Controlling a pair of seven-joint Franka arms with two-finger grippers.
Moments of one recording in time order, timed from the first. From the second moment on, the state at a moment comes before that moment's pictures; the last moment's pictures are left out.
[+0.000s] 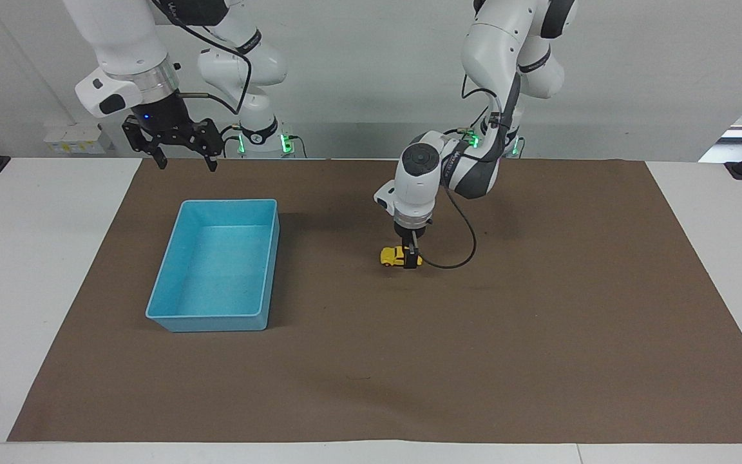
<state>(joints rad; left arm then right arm) -0.69 0.37 0.00 -1.88 0.02 2.23 0.94 0.02 -0.02 0.04 -1.56 -0.01 1.54 0.13</state>
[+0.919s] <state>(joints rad) -0.65 0.33 0.02 -1.94 0.03 2.25 0.94 0.02 -0.02 0.04 -1.56 -0.01 1.54 0.13</state>
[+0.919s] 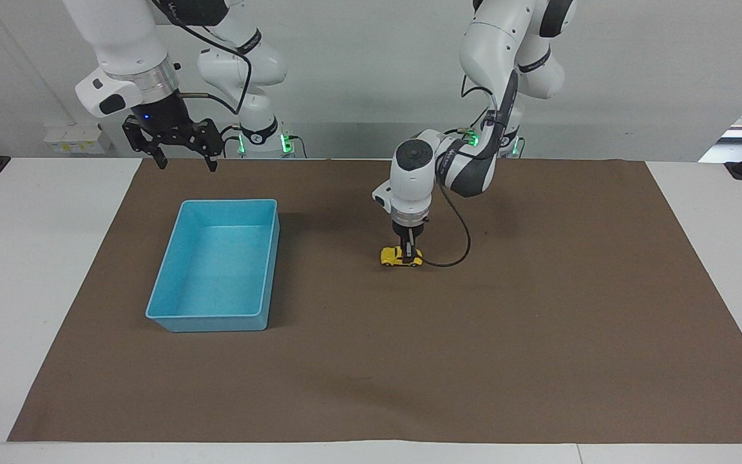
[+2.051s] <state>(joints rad) -0.52 0.28 0.02 -2.00 0.03 2.23 1.08 0.02 -0.02 0.04 -1.56 -0.01 1.54 0.13</state>
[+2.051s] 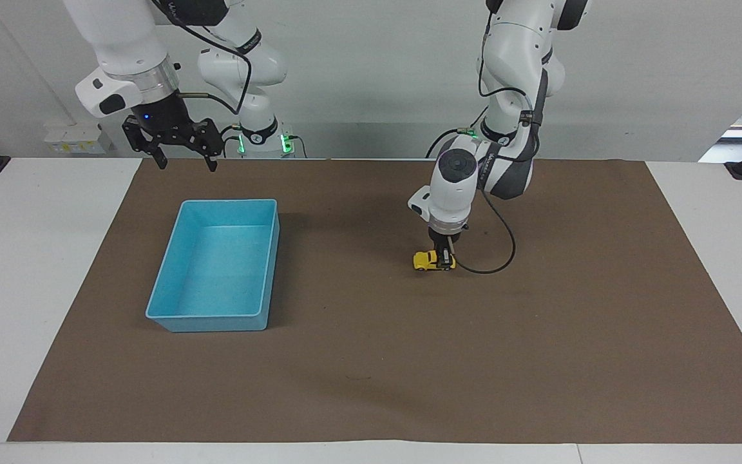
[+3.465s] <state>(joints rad) -0.33 0.26 0.02 -2.03 0.03 2.22 1.28 0.02 -0.02 0.04 -1.56 -0.01 1.54 0.13</state>
